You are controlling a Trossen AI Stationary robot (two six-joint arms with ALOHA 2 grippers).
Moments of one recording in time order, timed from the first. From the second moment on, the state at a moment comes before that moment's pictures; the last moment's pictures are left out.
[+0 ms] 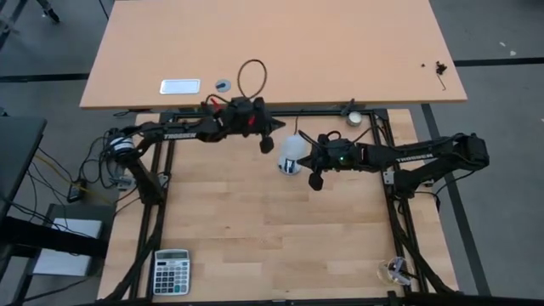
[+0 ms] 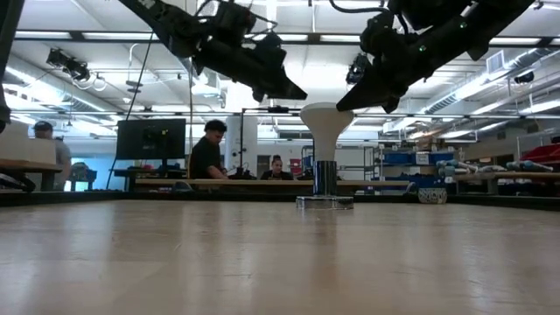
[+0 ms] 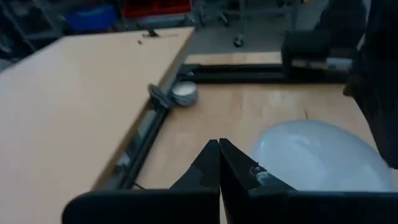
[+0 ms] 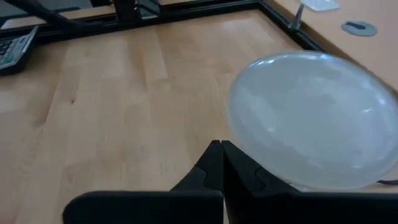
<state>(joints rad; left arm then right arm) 0.44 1.66 1.13 0.24 0.17 0.20 -0.14 1.24 0.65 0.10 0.10 0.11</state>
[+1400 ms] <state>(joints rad) 0.40 1.78 1.29 -0.12 0.28 0.28 -0.24 1.24 0.65 0.02 0.16 0.12</state>
